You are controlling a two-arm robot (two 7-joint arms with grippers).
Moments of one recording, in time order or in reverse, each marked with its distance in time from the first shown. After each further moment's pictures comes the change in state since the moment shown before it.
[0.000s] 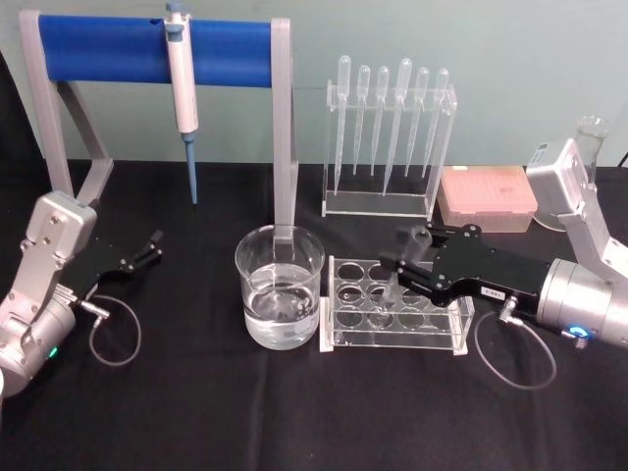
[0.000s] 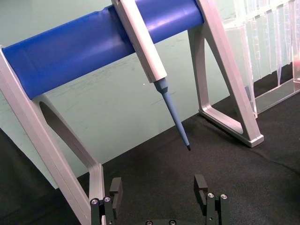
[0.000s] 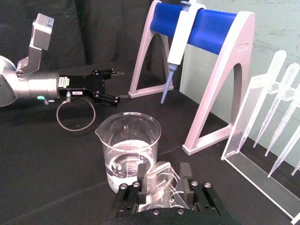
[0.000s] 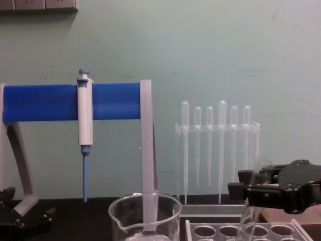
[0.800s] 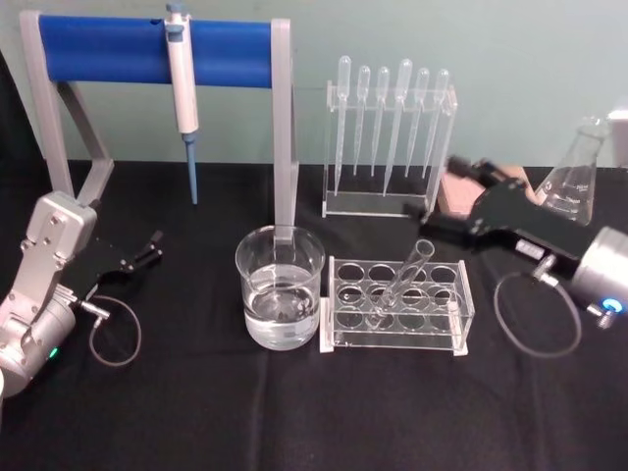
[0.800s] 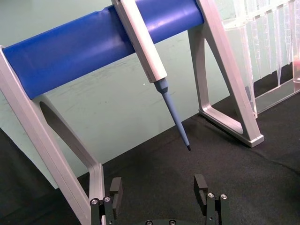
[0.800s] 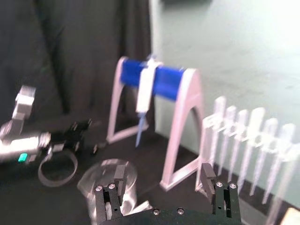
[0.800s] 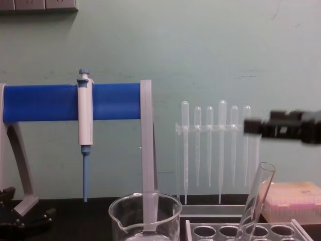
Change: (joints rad) left arm 0.000 0.000 0.000 0.000 0.000 0.000 0.000; right arm -0.105 -0.010 0.160 -0.124 0.117 -0.003 -0.113
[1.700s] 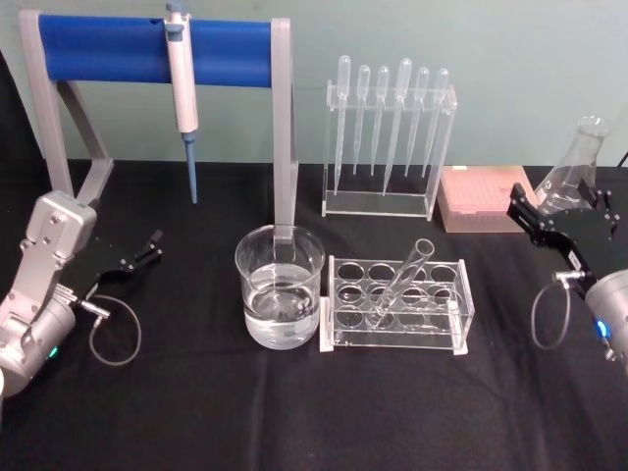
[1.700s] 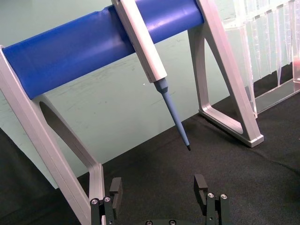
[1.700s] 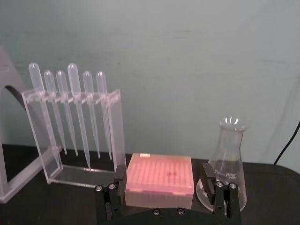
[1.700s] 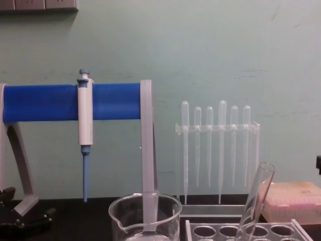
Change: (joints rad) left arm 0.000 0.000 0.000 0.000 0.000 0.000 0.000; right arm -0.126 -0.246 0.125 0.159 -0.273 -0.129 -0.558
